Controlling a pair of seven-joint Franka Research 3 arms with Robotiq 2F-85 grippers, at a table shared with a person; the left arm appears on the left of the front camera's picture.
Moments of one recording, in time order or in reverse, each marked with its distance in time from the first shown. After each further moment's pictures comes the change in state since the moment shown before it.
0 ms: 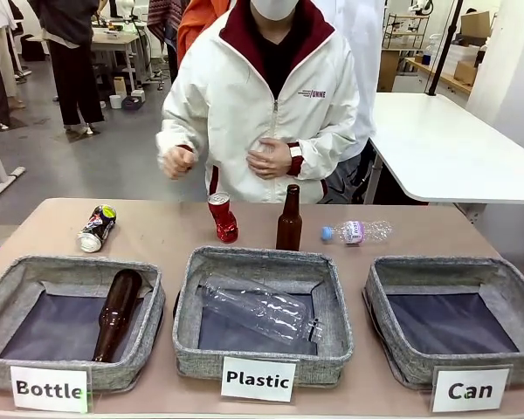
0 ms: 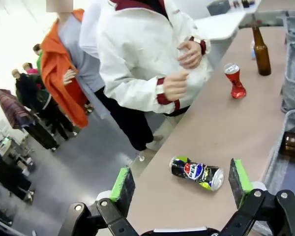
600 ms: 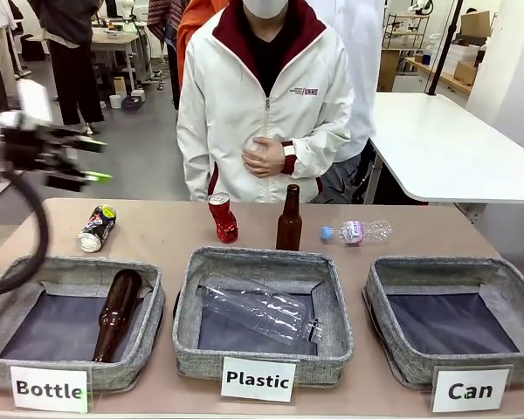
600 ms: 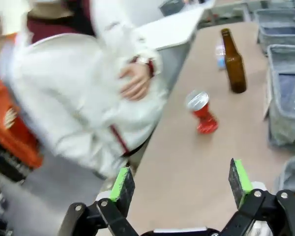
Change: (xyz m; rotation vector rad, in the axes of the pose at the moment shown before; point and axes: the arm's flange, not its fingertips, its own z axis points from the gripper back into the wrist) left arm 0.063 -0.037 -0.195 -0.264 -0.006 -0.079; right arm 0.000 0.000 0.000 0.000 0.000 0.000
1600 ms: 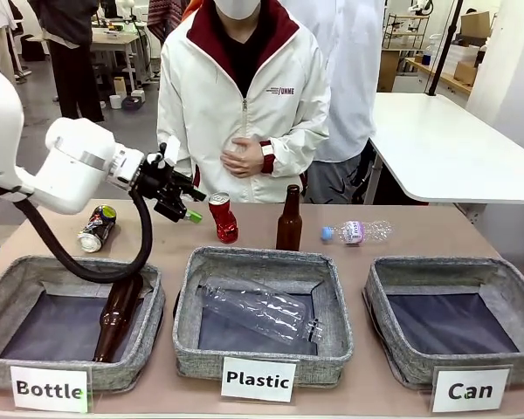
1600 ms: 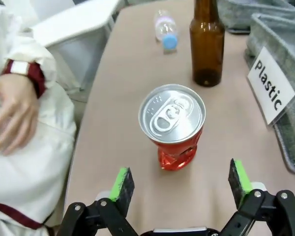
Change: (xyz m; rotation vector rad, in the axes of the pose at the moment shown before) left arm -0.062 0.034 -0.236 -0.451 0.050 0.069; right arm 0.000 0.000 0.000 0.000 0.000 0.000
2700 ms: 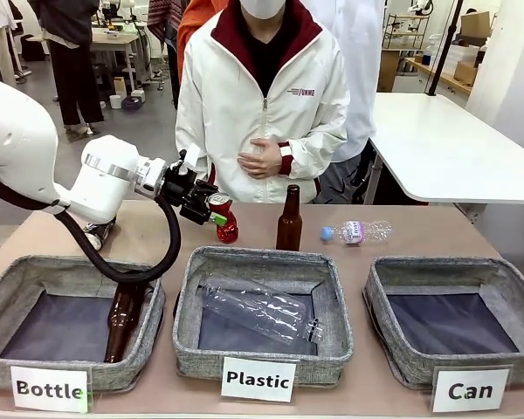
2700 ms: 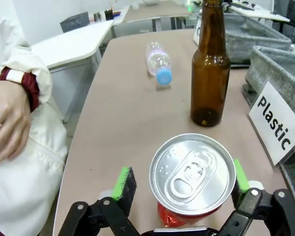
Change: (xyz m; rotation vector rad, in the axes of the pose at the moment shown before) left arm -0.001 0.024 -0.054 -0.104 -0.196 0.023; right arm 0.000 0.000 0.000 0.000 0.000 0.000
